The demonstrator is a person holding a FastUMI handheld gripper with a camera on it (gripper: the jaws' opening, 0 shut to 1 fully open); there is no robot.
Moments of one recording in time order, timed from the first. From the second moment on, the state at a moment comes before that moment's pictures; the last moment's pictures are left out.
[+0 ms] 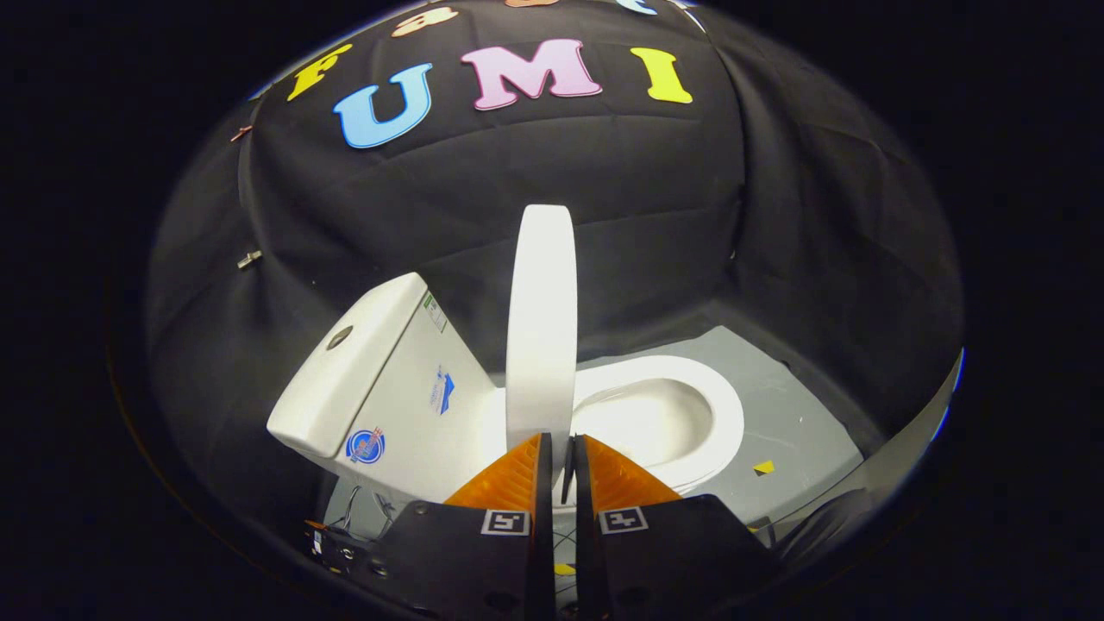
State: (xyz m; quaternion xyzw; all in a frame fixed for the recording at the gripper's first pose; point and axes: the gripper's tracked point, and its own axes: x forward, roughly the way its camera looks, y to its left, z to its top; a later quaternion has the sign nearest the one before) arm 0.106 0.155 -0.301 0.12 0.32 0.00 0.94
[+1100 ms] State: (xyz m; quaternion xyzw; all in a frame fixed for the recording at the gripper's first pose) arm 0.117 0.291 -0.274 0.00 0.28 0.05 0.96
